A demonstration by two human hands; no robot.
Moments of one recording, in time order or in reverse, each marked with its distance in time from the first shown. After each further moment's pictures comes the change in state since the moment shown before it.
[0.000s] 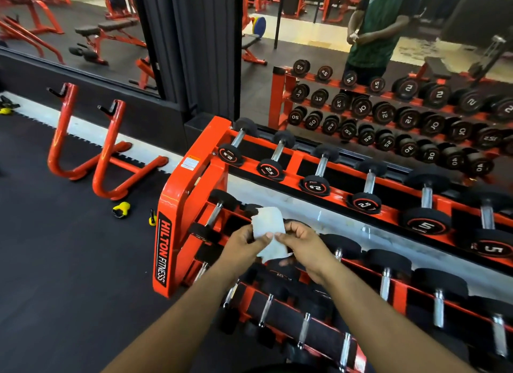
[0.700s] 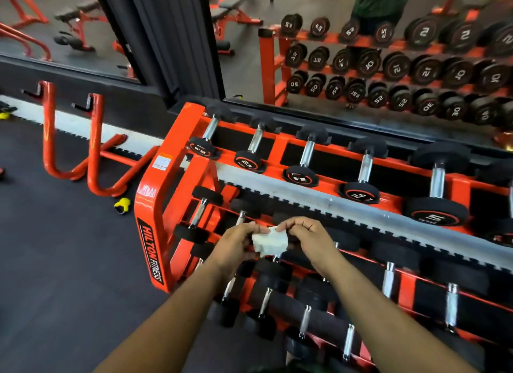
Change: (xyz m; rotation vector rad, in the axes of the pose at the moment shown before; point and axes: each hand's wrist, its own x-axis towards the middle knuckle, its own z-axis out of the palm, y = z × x) left_hand 0.110 -0.009 0.077 -0.036 0.008 -0.233; right_hand 0.086 0.025 -0.127 0.045 0.052 -0.061
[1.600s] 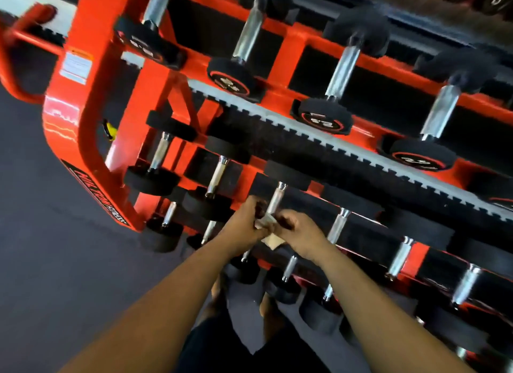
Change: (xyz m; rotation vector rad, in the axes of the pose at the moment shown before) left_hand 0.187 -0.162 -0.023 0.697 -0.109 -0.026; right_hand 0.139 0.190 -0.005 -0.483 -0.218 0.315
